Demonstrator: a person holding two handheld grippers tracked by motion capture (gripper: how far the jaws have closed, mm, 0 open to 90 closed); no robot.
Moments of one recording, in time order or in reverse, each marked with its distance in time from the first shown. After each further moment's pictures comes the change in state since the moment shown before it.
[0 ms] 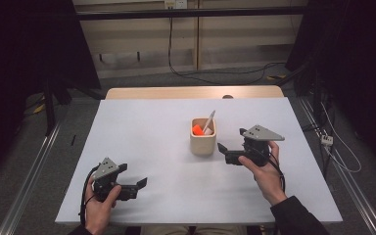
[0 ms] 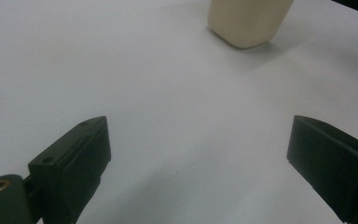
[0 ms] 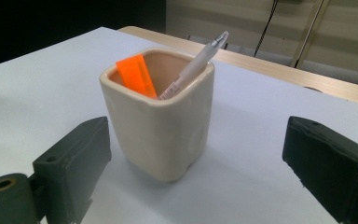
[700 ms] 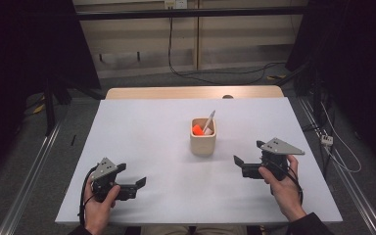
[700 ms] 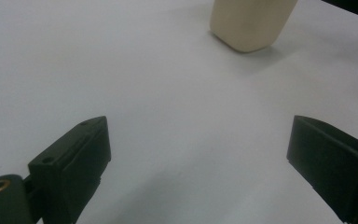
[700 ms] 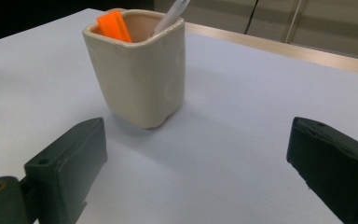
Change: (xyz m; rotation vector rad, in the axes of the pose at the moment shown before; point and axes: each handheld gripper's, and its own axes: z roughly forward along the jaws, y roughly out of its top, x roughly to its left) left arm -0.001 0.001 -0.003 -0.013 0.012 -0.004; right arm -0.016 -0.030 -0.041 0.042 -0.035 0.022
